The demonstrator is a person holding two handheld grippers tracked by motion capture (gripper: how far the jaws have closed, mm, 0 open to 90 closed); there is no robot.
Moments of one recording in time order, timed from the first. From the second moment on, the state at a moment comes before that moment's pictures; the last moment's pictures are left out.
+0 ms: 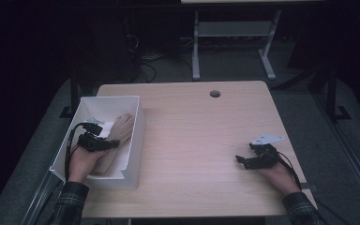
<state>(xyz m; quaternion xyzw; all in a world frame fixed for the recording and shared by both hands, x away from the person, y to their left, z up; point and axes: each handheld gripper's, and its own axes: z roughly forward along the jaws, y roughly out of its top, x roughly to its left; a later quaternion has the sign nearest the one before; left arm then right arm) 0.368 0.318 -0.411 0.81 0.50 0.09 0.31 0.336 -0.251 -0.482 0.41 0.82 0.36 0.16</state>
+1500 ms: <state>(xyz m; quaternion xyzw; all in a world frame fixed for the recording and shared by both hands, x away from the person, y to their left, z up) 0.377 0.311 -0.359 0.81 0.47 0.12 0.34 0.335 -0.250 -0.482 0.41 0.82 0.37 0.16</state>
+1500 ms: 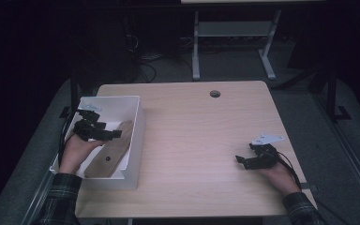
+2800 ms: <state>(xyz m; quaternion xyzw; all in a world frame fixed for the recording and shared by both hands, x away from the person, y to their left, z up) 0.378 0.188 -0.282 0.82 0.35 0.08 0.44 0.335 -0.250 -0.482 0.41 0.82 0.37 0.16</state>
